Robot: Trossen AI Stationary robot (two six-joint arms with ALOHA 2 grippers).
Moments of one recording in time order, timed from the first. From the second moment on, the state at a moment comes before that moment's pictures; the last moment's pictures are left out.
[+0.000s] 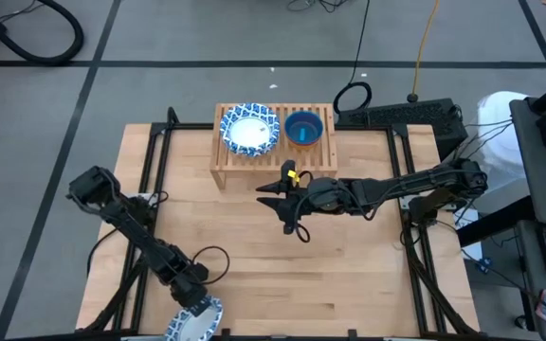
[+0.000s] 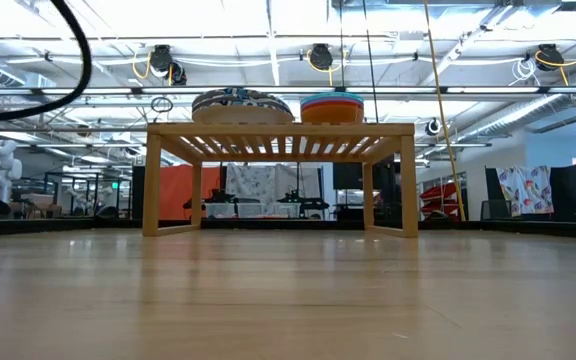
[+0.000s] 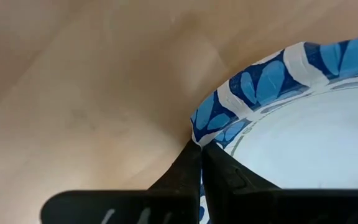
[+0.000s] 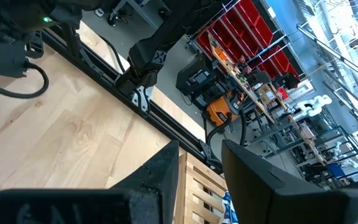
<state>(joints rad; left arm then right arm) -0.78 1.68 0.73 -0.29 0.34 -1.71 0.14 1.56 1.26 0.08 0.32 -0.73</state>
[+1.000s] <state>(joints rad) -0.59 1.34 1.10 -1.09 -0.18 -1.47 0.15 1.44 1.26 0.05 0.37 -0.75</state>
